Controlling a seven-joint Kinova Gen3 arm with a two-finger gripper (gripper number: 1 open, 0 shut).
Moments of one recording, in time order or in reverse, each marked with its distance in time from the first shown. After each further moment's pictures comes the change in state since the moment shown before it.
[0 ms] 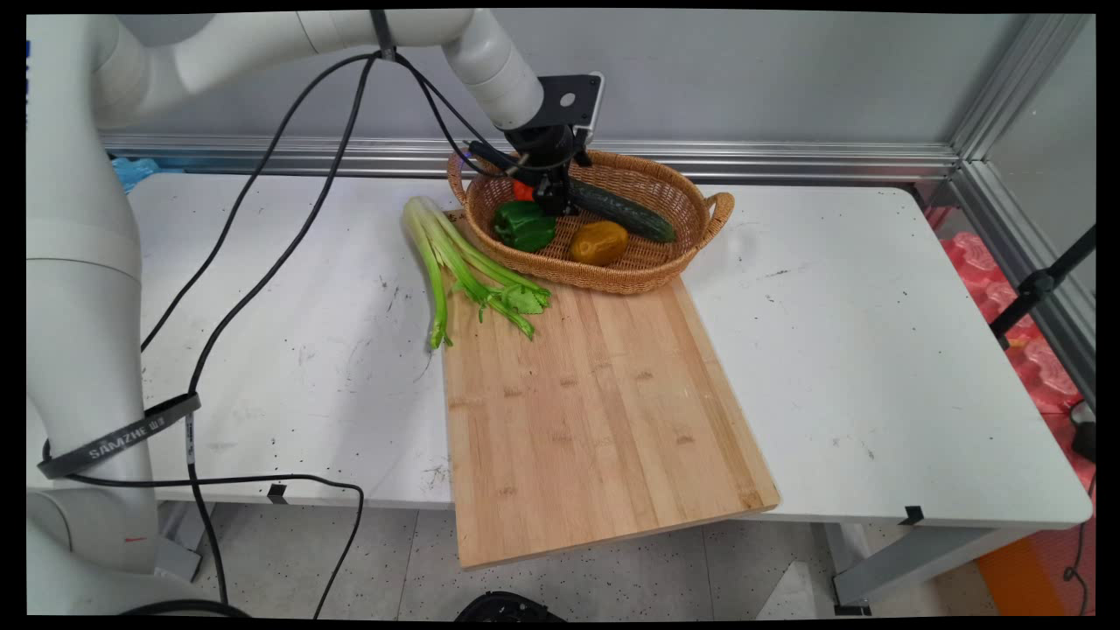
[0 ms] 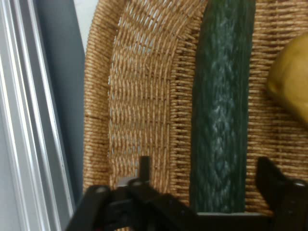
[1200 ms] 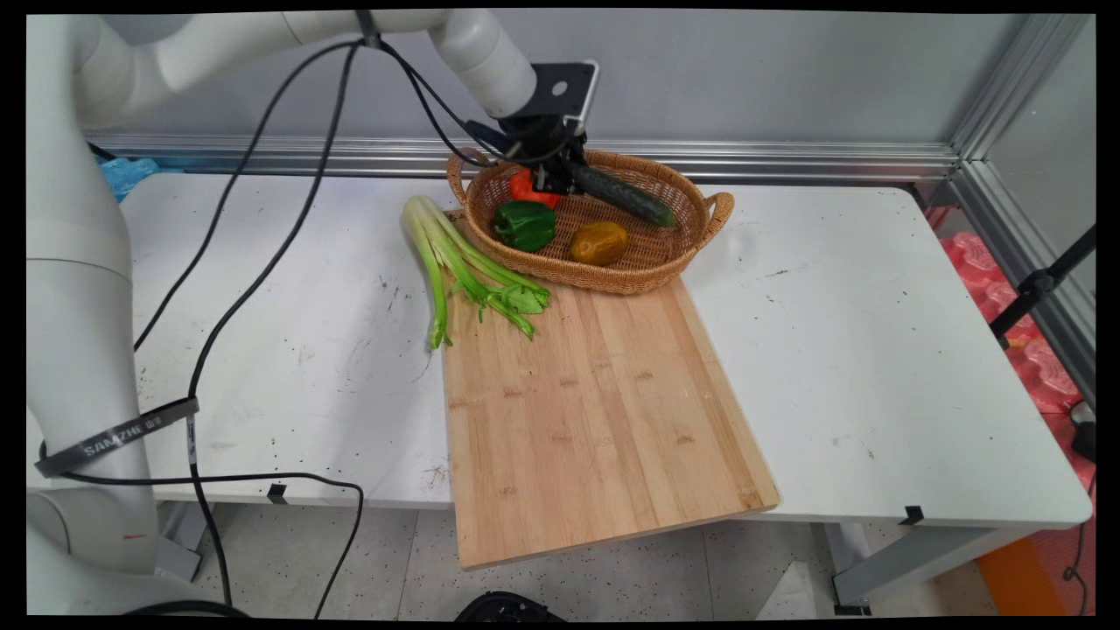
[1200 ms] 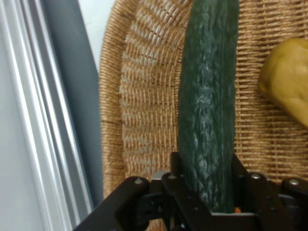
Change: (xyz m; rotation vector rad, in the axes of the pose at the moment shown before) arm -0.002 -0.001 -0.029 0.020 0.030 0.061
